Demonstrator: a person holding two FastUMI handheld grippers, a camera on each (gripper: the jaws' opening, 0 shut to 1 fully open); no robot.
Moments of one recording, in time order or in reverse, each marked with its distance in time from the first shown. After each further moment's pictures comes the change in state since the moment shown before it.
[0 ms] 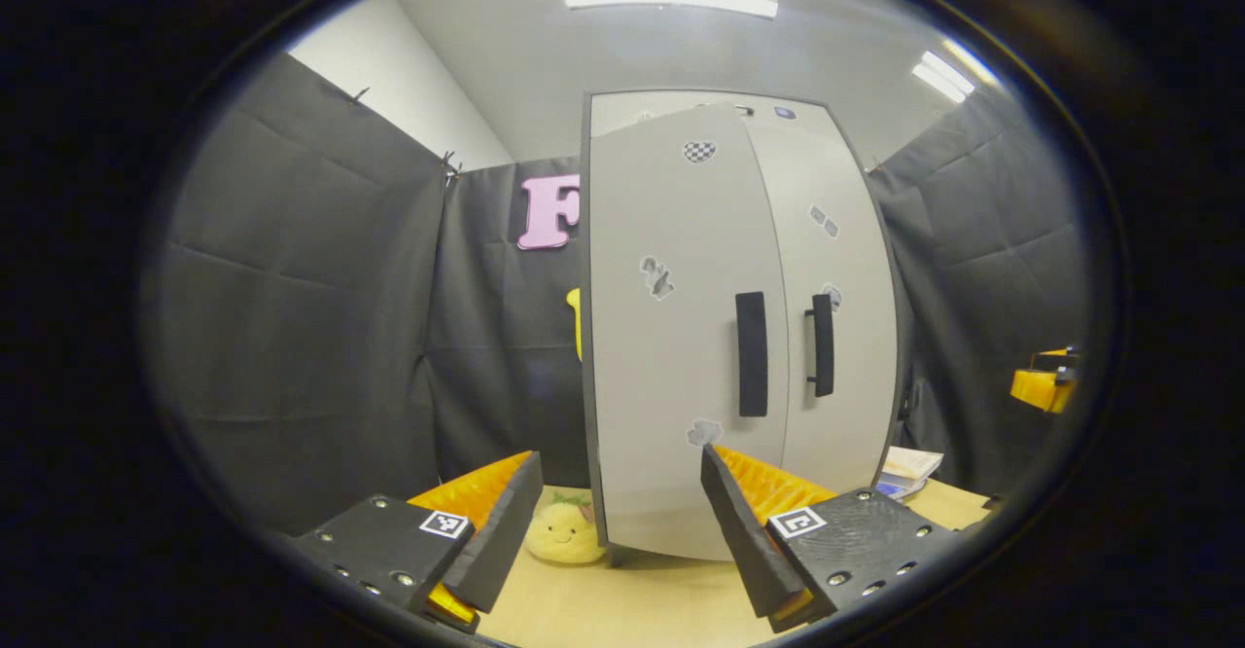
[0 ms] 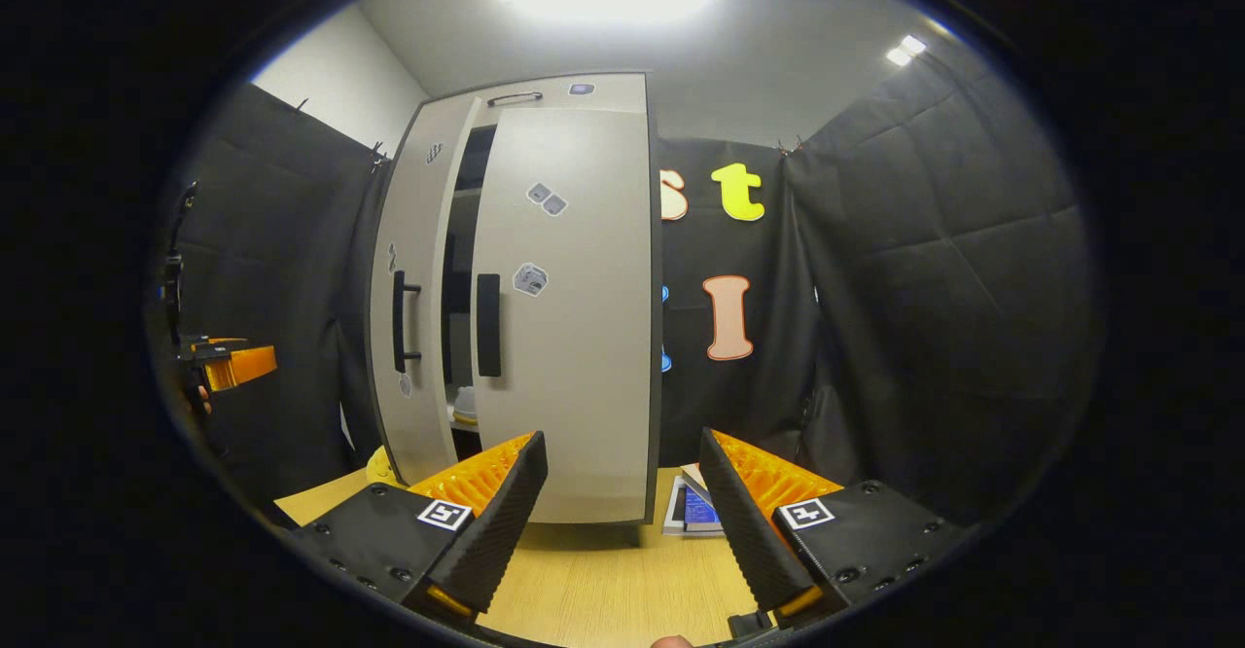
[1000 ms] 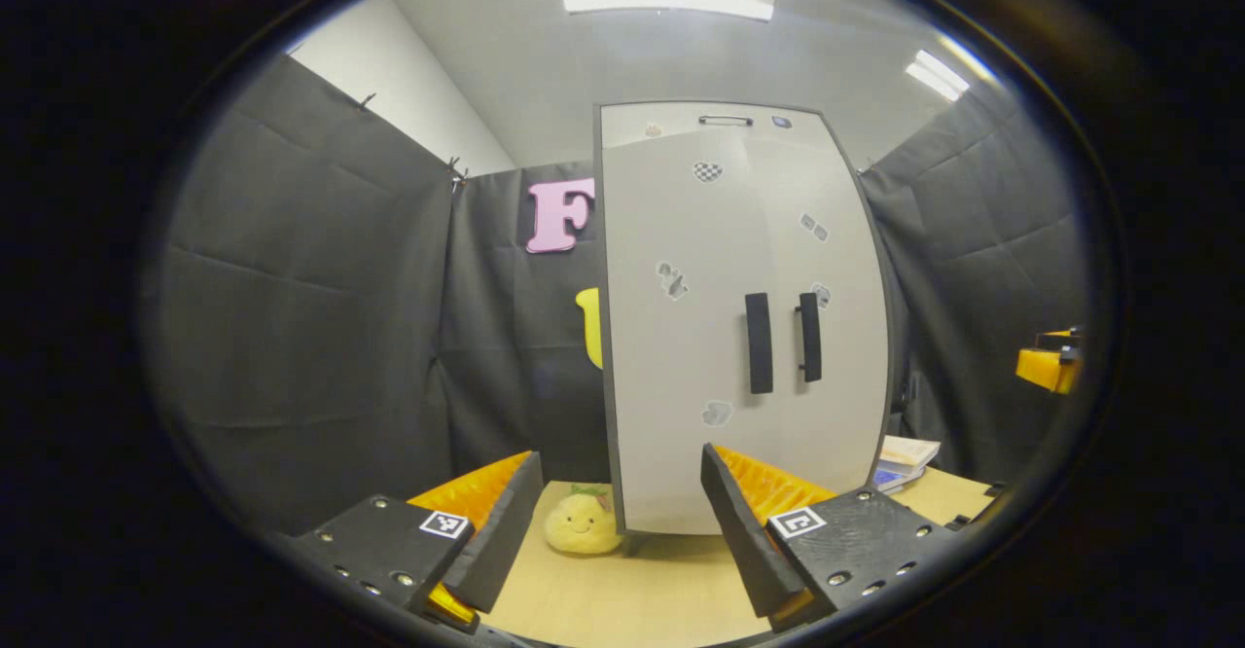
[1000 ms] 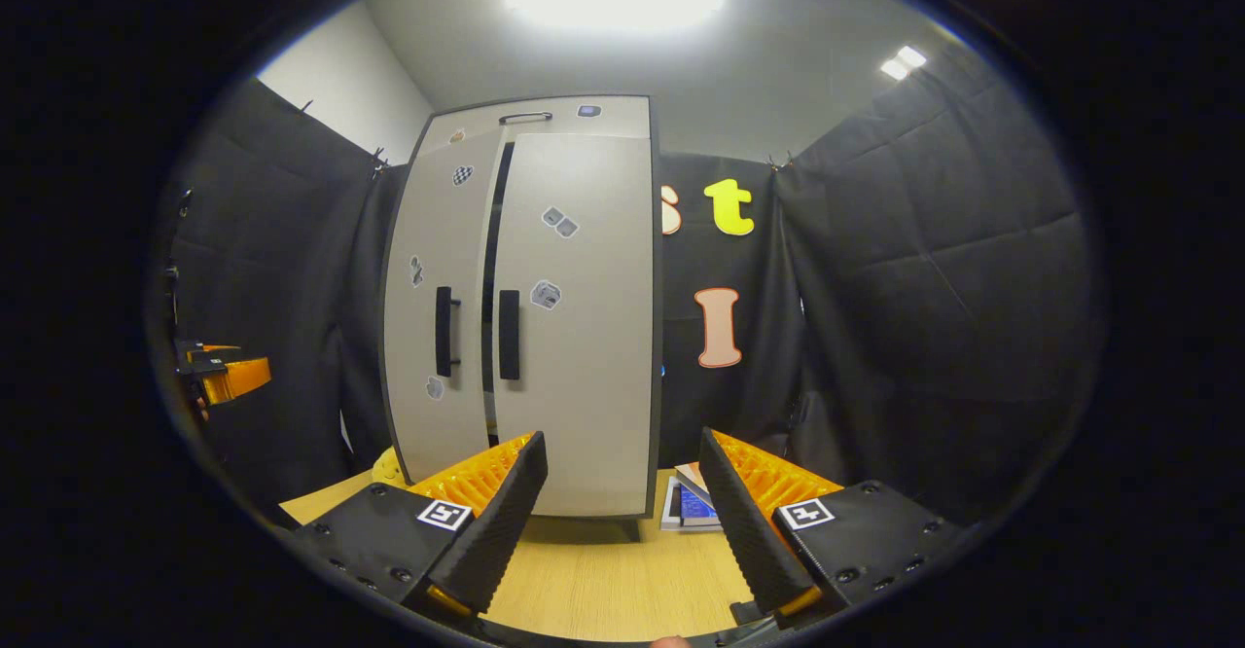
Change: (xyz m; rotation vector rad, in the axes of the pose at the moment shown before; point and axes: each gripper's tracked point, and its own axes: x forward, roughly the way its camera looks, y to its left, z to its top) left arm -0.007 0.000 -0.004 -0.001 -0.008 0.015; right arm -0.042 0.015 0.010 0.000 -0.022 -0.025
